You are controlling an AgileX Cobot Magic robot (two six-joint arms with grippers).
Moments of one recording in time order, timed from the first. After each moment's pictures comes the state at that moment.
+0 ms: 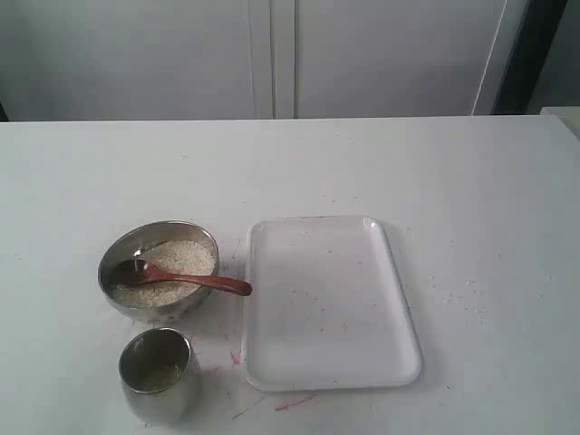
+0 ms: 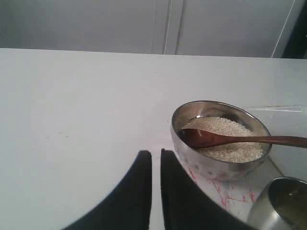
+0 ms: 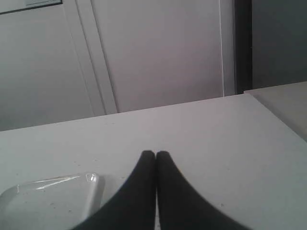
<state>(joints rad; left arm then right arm) -0.06 0.00 0.00 -0.18 0.03 -0.05 -0.11 0.11 0.00 0.27 0.01 -0.12</state>
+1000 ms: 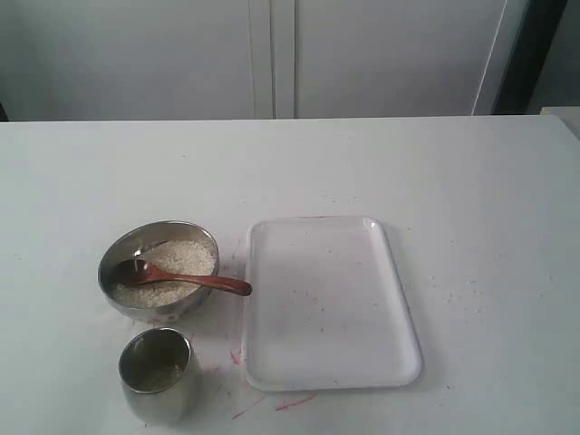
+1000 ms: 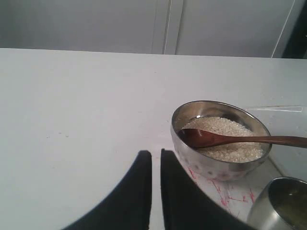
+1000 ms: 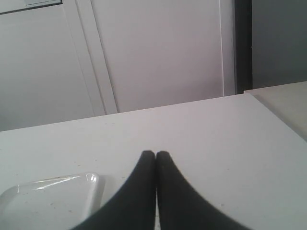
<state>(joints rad) -0.06 0.00 0.00 -0.18 0.03 -0.05 -0.11 0.11 0.00 0.27 0.01 -0.12</state>
